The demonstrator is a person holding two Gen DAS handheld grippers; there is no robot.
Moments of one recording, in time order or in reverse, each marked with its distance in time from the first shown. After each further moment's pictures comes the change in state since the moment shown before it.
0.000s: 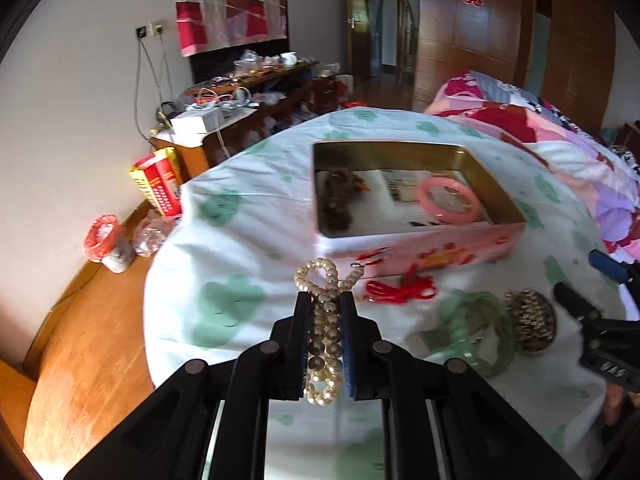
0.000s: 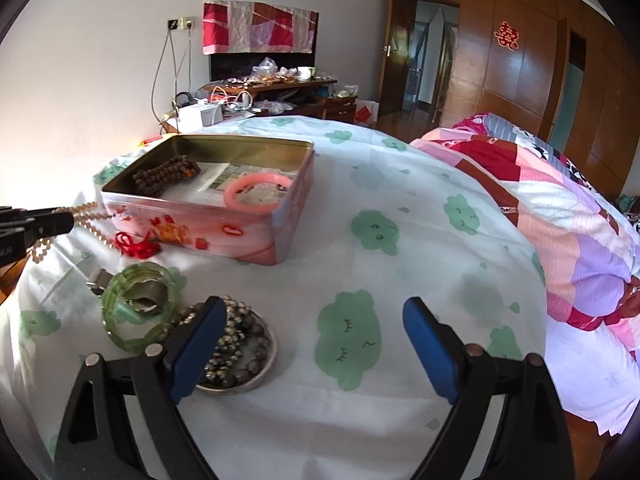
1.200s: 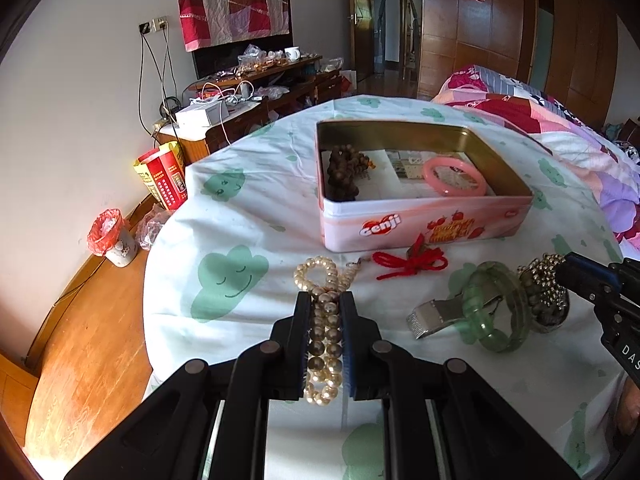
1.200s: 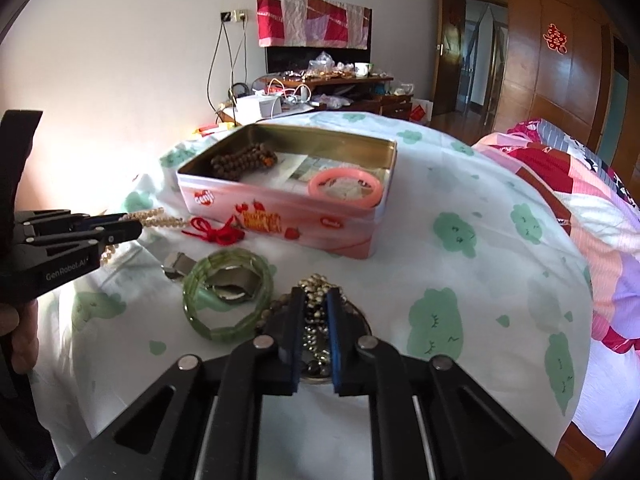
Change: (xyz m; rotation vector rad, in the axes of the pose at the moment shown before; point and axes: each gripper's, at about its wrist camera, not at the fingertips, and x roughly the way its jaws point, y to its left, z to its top) left arm 0.002 0.000 -0.019 0.001 0.007 0.004; right arm -0.007 0.035 -0.001 -0.062 0.020 0.190
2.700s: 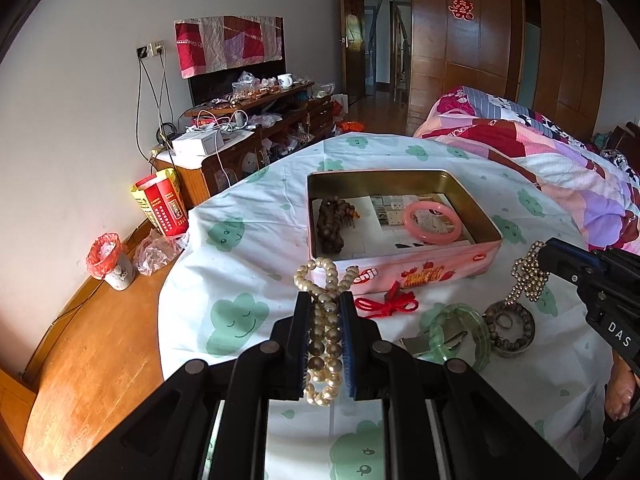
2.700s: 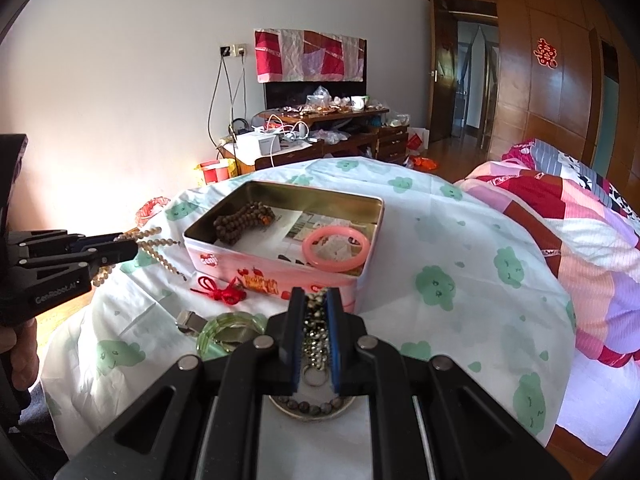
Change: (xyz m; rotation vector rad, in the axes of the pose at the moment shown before) left arm -0.036 -0.004 0.026 0.014 -0.083 -0.027; right arm -0.024 -0.010 0.030 0.011 -0.116 0.009
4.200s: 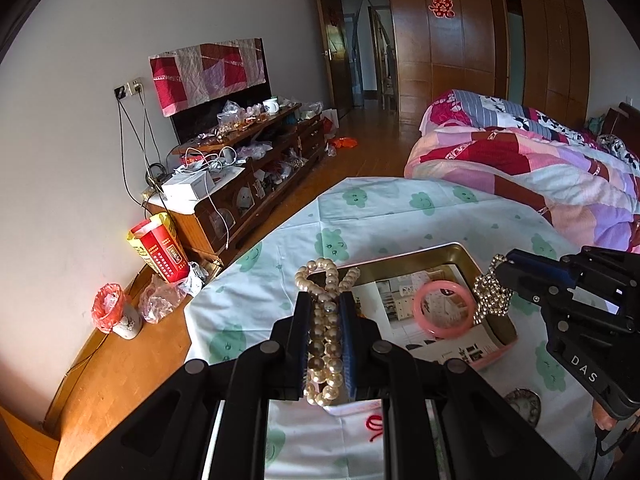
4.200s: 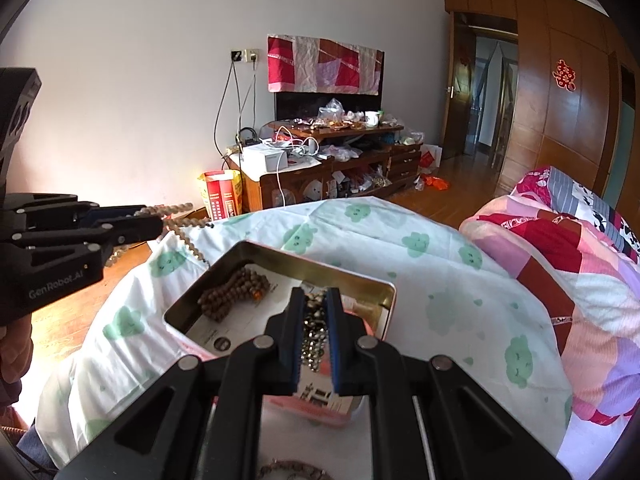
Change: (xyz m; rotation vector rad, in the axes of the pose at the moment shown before) left arm 0.037 -0.006 0.107 0.105 -0.038 0.013; right arm 0.049 -0.004 0.082 -0.061 -0.016 0.015
